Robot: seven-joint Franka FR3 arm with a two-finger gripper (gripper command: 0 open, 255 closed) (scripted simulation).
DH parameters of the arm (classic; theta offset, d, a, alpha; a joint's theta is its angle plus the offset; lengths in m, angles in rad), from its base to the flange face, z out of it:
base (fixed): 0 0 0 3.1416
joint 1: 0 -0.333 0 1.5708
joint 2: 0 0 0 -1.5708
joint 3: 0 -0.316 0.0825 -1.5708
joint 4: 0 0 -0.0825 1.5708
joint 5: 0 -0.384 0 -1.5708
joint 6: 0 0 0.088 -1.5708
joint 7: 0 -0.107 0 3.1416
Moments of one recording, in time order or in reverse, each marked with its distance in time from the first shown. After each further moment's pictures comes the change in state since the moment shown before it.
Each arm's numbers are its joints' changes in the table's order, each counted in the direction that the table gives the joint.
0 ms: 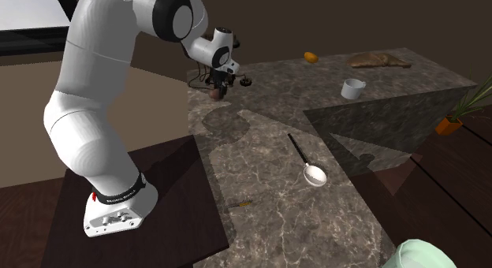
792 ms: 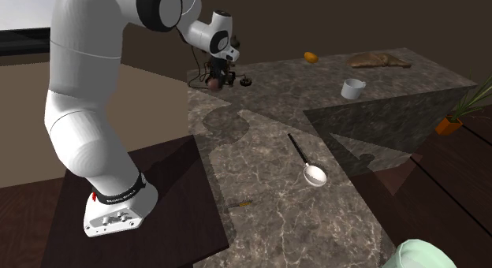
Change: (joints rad) arm 0.026 -0.116 -0.031 -0.002 -0.034 -0.111 0.002
